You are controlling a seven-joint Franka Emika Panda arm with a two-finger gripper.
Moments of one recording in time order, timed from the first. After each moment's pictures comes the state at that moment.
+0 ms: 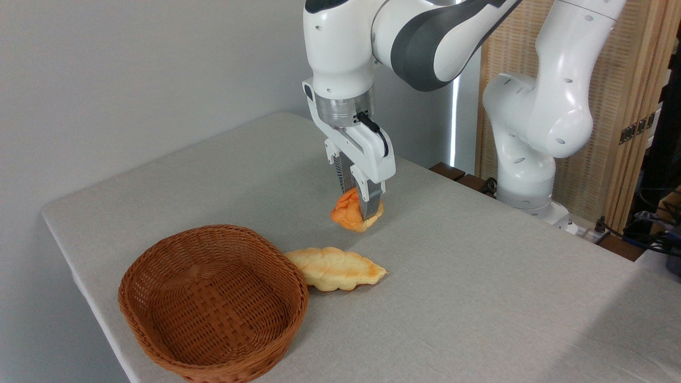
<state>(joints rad) -0.38 -0.45 0.23 -2.42 -0.07 1.90 0.81</state>
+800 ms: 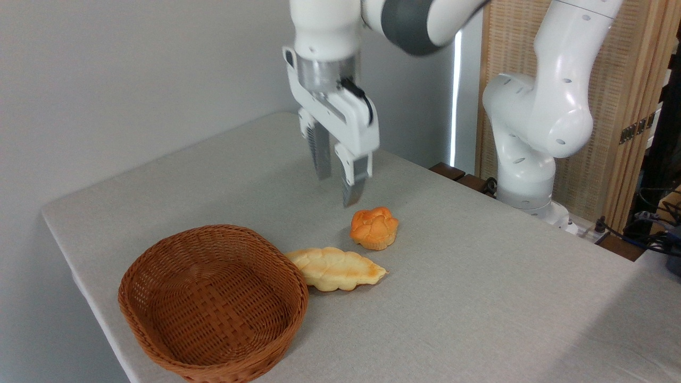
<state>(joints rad) -0.37 -0.40 0.24 -2.22 -0.07 1.83 0.80</state>
